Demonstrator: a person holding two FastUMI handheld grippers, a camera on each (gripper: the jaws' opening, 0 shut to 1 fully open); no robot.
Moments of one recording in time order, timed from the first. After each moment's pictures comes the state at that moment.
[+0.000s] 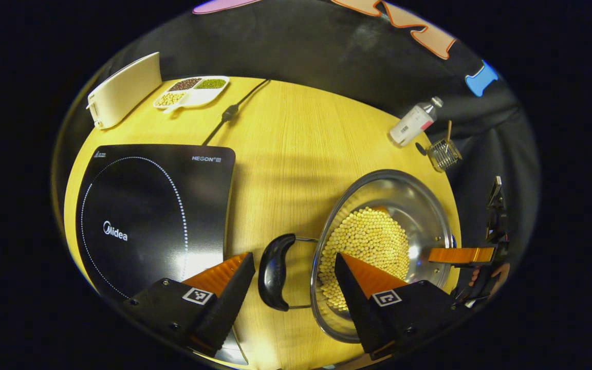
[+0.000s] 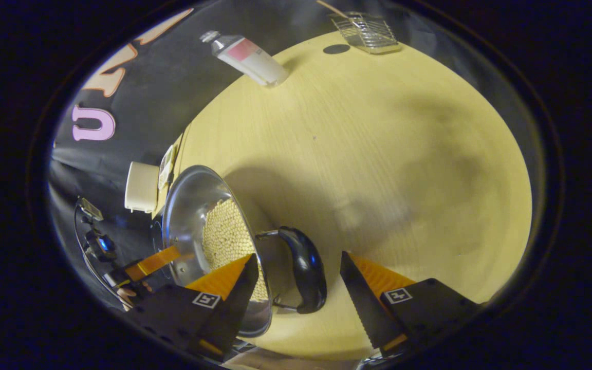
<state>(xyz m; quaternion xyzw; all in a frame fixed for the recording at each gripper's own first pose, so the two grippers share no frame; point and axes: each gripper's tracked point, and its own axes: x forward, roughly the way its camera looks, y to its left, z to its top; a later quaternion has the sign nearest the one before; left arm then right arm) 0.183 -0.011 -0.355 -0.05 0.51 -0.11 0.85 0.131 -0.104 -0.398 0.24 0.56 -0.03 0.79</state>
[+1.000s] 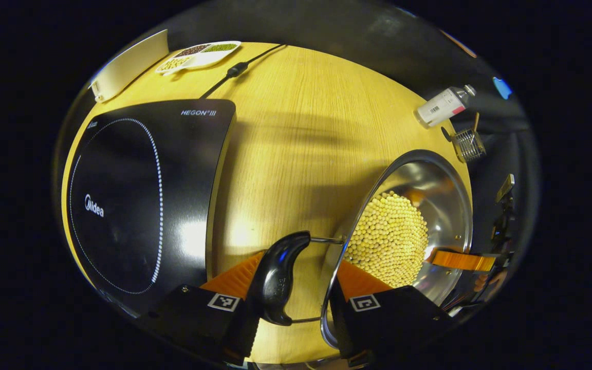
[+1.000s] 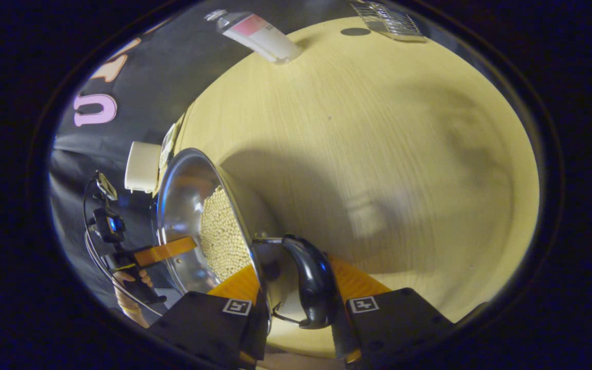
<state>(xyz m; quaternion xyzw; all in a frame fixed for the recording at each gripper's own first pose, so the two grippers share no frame) 0.160 -0.008 -0.391 -0.08 0.59 -0.06 0.80 0.135 -0.091 -0.411 0.21 0.60 0.01 0.77</state>
